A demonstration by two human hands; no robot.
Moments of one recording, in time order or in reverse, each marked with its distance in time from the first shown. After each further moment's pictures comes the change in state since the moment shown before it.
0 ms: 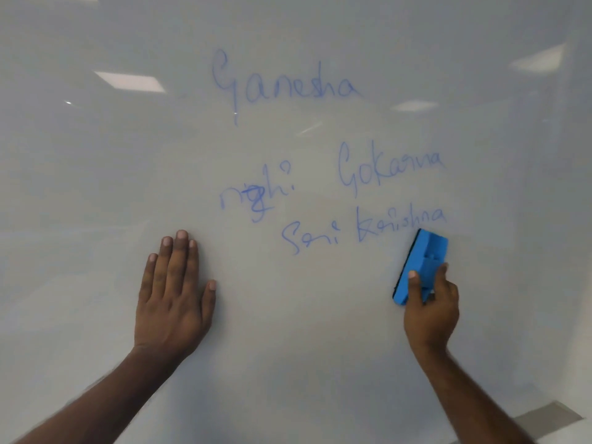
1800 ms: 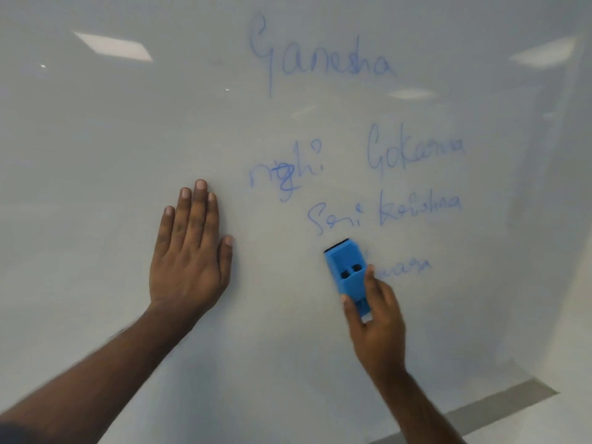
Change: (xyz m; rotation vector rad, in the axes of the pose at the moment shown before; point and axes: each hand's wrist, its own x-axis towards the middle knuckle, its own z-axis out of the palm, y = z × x) left_hand 0.028 -0.015 -0.003 -0.041 0.019 0.003; right_hand -0.101 -0.056 0.013 -0.011 -0.330 -0.363
